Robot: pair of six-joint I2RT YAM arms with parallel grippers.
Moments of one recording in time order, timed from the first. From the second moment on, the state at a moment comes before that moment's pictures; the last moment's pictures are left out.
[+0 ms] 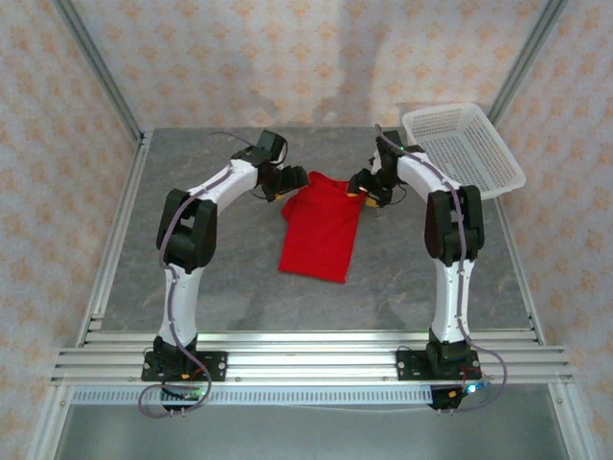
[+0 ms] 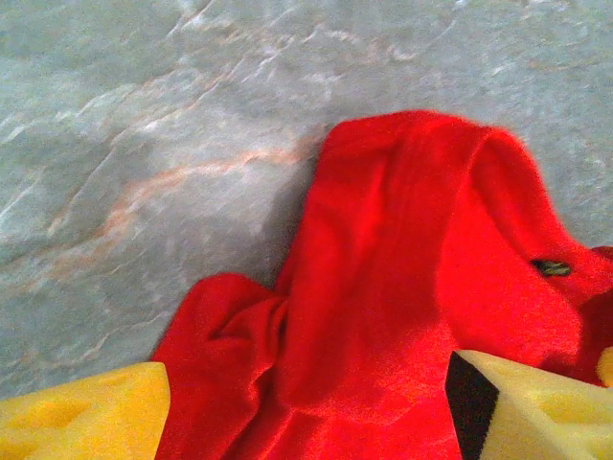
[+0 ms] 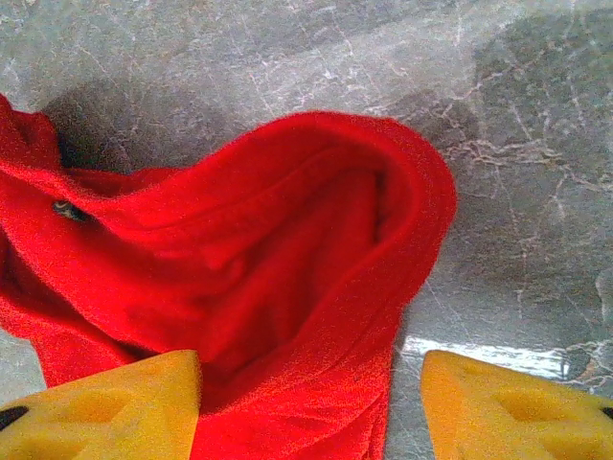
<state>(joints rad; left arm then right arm) -0.31 2.20 1.80 -0.62 0.27 -0.68 0.20 2.17 1.74 -0.84 -0.42 0.47</state>
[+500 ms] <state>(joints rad) -0.32 2.41 1.97 -0.63 0.34 -0.67 0.23 2.28 1.80 -0.77 -0.48 0.55</state>
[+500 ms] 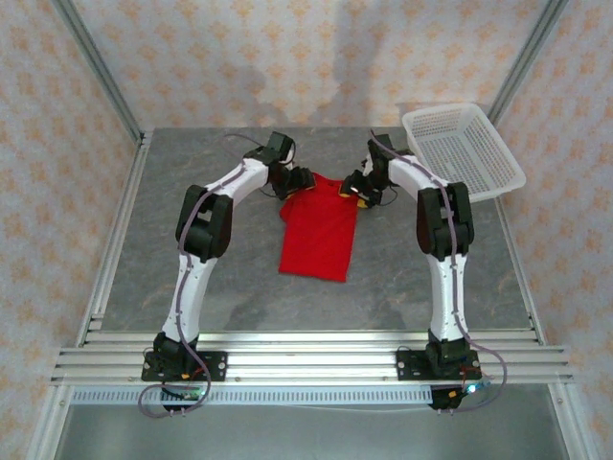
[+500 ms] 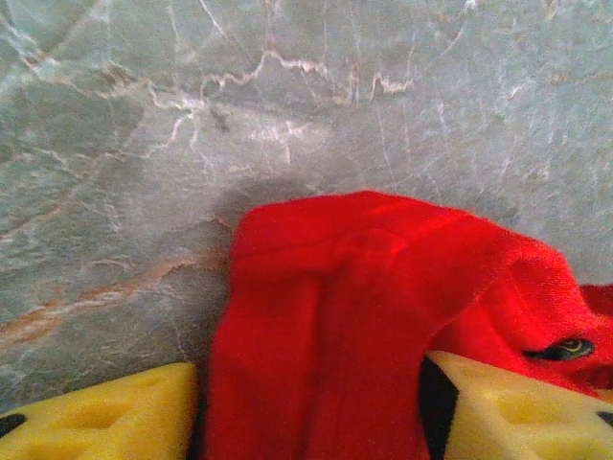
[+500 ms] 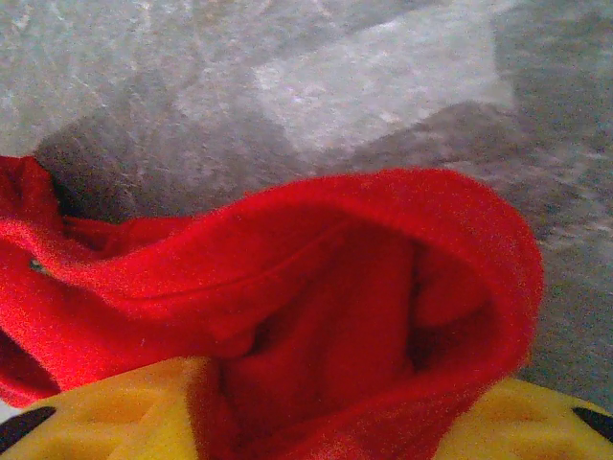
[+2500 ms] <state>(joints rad) -0.39 1.64 1.08 -0.29 0.09 -0.88 0.38 1.97 1.50 -0.59 -0.49 0.56</state>
